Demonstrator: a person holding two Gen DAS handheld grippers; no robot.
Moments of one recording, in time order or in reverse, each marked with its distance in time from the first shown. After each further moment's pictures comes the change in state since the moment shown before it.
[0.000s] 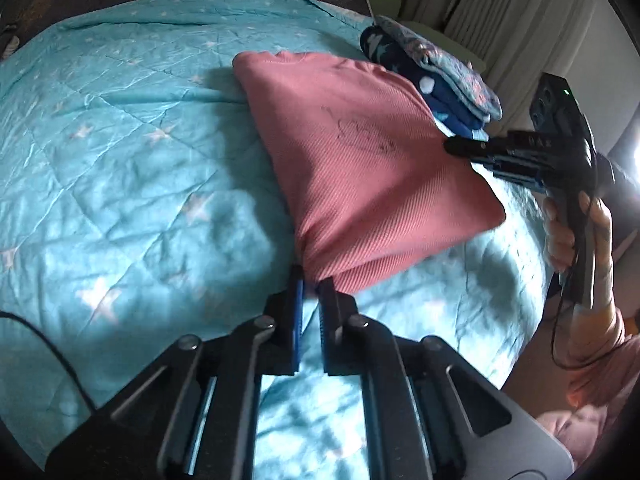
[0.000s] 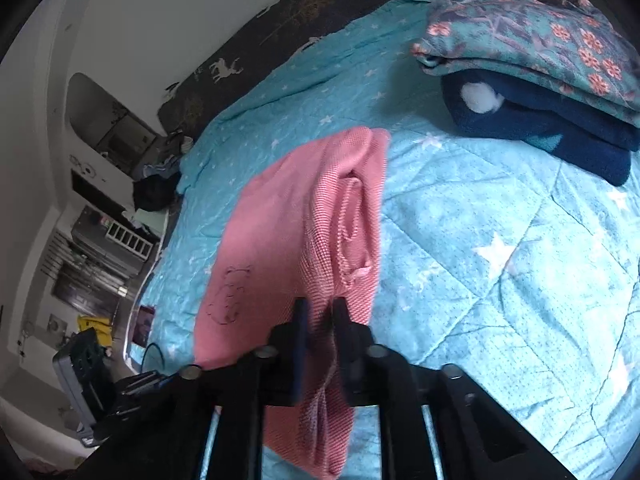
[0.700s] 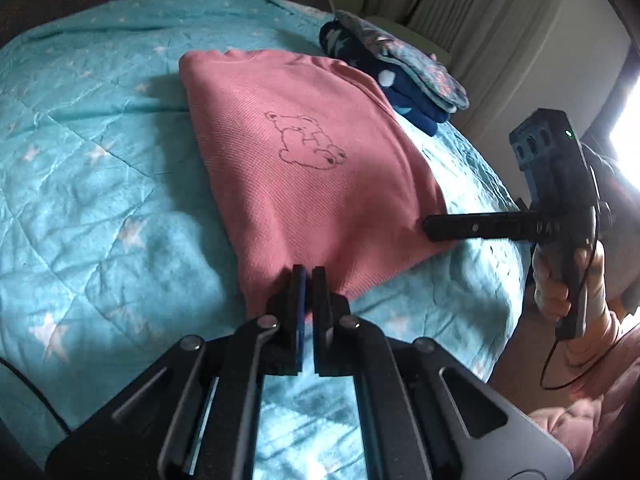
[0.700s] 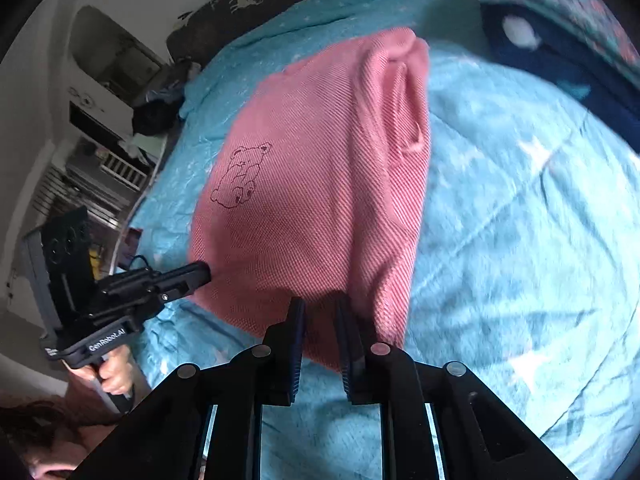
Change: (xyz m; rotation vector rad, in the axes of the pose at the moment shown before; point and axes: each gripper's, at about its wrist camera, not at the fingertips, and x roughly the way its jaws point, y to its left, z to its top) left arm 0.015 -0.016 0.012 0.063 -0.012 -0.131; right arm 0.002 0.014 -0.054 -0.107 0.188 0.051
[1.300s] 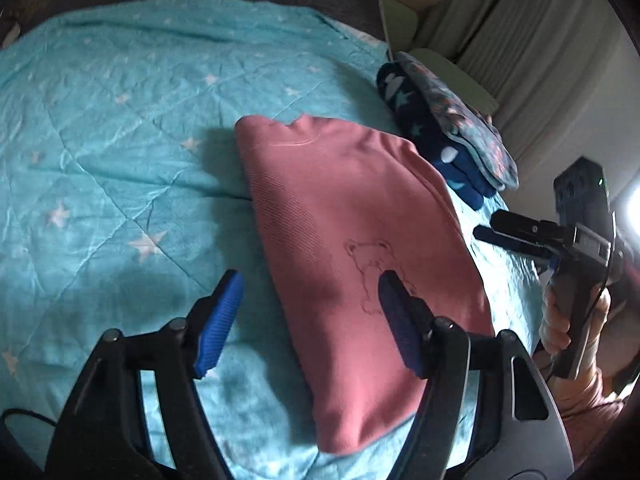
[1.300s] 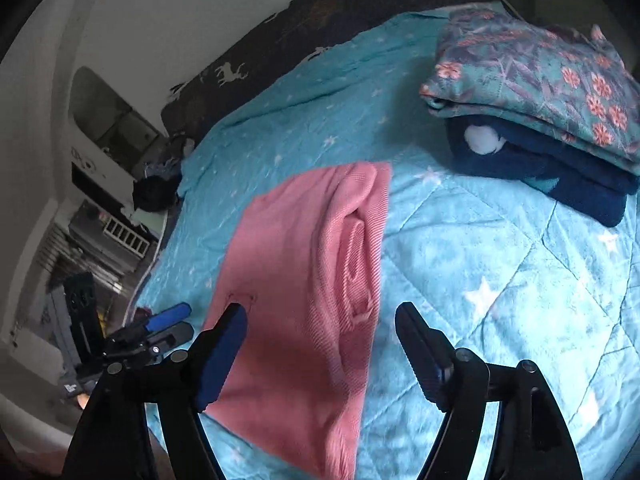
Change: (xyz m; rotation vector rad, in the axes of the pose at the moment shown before) left arm 0.011 0.053 0.088 -0.175 -0.030 0.078; right arm -0.022 -0.018 0.085 0.085 -0.194 -0.015
